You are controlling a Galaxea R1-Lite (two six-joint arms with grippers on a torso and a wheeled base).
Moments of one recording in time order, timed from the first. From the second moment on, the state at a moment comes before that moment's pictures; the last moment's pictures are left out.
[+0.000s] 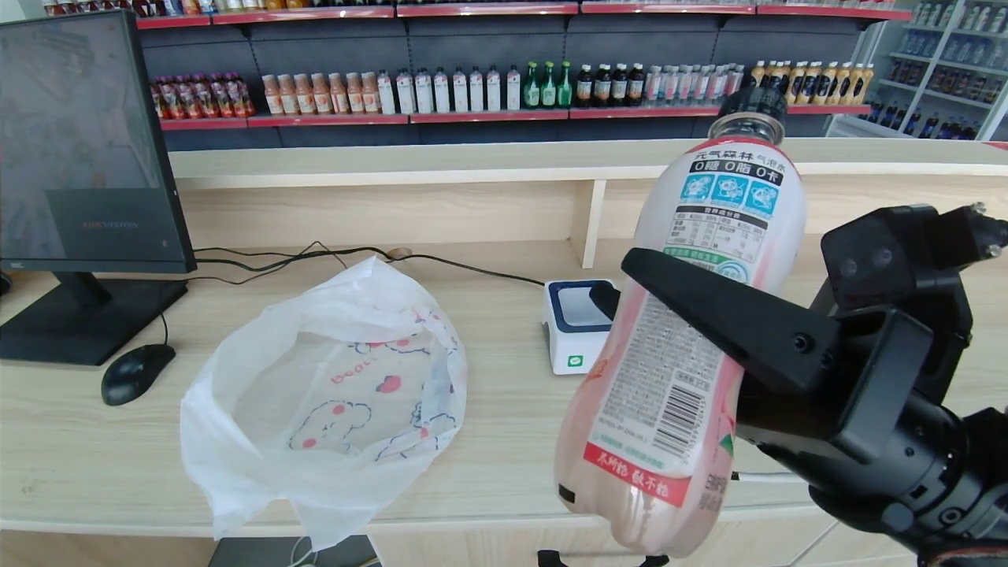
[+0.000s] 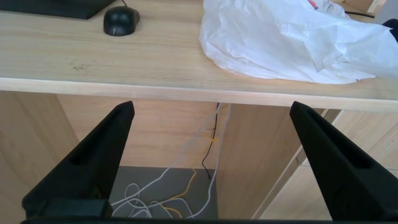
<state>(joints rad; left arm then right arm) 0.00 0.00 0.00 0.00 0.00 0.00 0.88 1.57 -0.46 -1.57 0.21 0.92</state>
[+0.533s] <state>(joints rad) 0.00 0.00 0.00 0.00 0.00 0.00 0.88 1.56 -0.49 -1.57 0.21 0.92</state>
